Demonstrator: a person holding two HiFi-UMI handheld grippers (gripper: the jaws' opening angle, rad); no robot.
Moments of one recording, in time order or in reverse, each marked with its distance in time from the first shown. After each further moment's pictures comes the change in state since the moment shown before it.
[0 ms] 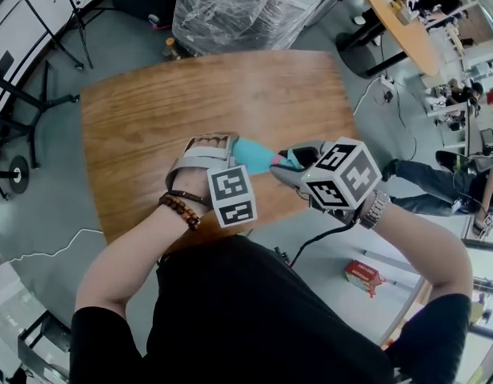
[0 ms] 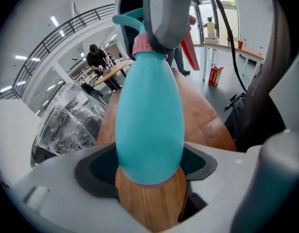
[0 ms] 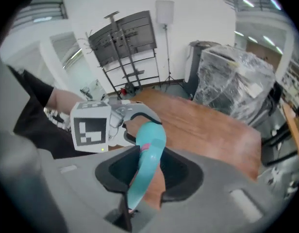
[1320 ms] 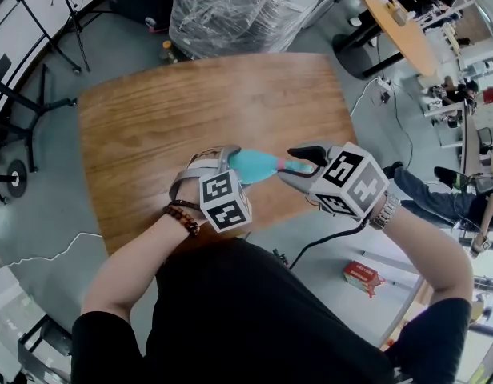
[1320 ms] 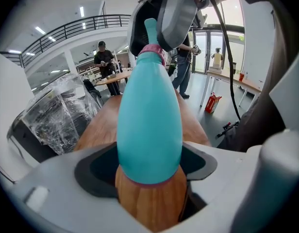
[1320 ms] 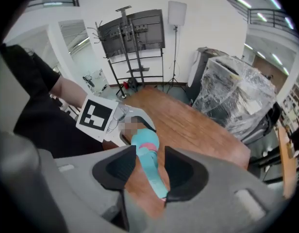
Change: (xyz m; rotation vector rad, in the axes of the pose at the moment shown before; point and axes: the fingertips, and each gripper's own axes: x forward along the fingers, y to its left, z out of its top) left arm 0.004 -0.026 0.021 -0.236 -0.211 -0.134; right arm -0.017 -0.007 -0.004 -0.180 0.031 -0.062
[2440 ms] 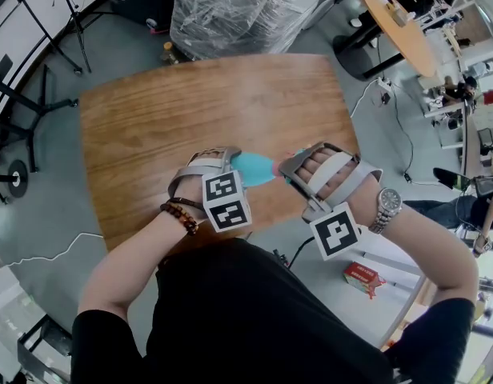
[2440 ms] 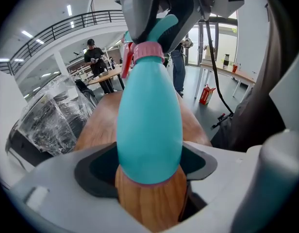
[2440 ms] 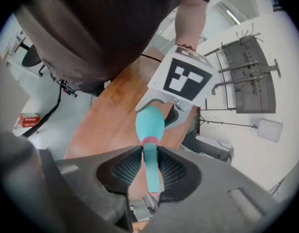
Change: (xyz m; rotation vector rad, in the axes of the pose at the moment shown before) left arm -0.002 -0.006 -0.008 0.094 0.073 -0.044; right arm 0.005 0.035 -0.009 -1.383 0.239 -0.352
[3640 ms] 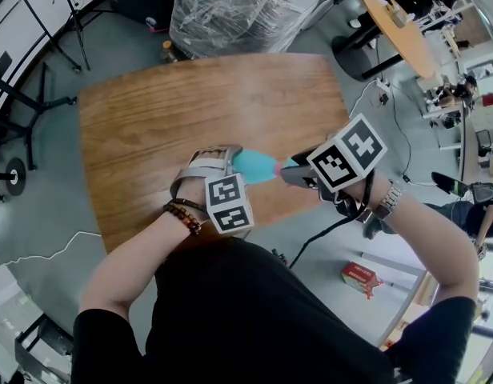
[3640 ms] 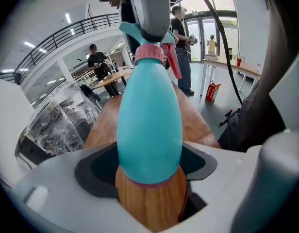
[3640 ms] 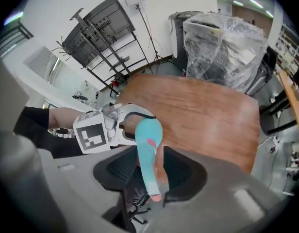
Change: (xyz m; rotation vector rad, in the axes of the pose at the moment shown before) left arm 0.004 0.003 0.004 0.037 -0.002 0.097; right arm 0.007 0.005 -0.033 1.723 -0.094 0.679
